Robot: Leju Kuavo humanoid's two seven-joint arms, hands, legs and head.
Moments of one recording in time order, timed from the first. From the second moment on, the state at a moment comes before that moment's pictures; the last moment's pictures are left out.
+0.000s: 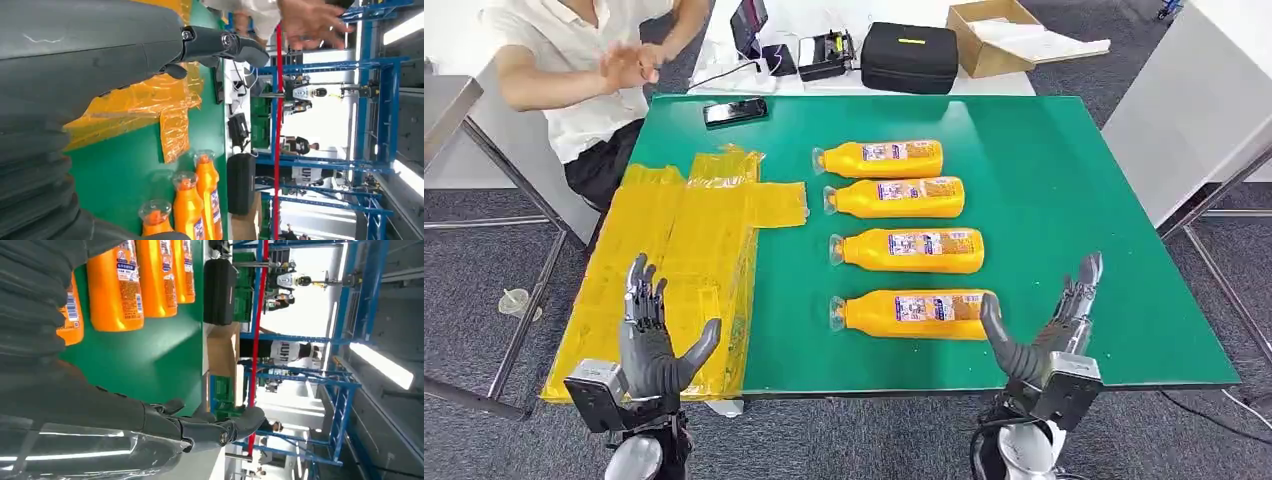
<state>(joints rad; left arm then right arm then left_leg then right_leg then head) -0.01 -0.15 -0.31 -1.44 0.06 0.28 -0.58 0.11 0.15 0.08 -1.66 0.16 -0.36 -0.70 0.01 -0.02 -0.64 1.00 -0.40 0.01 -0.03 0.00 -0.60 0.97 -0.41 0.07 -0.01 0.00</state>
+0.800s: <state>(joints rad) 0.02 -0.16 -0.31 -1.46 0.01 0.27 -0.58 0.14 0.13 0.10 -1.67 0.33 -0.40 -0.70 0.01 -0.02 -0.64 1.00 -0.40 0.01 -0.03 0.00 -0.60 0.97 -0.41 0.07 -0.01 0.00</state>
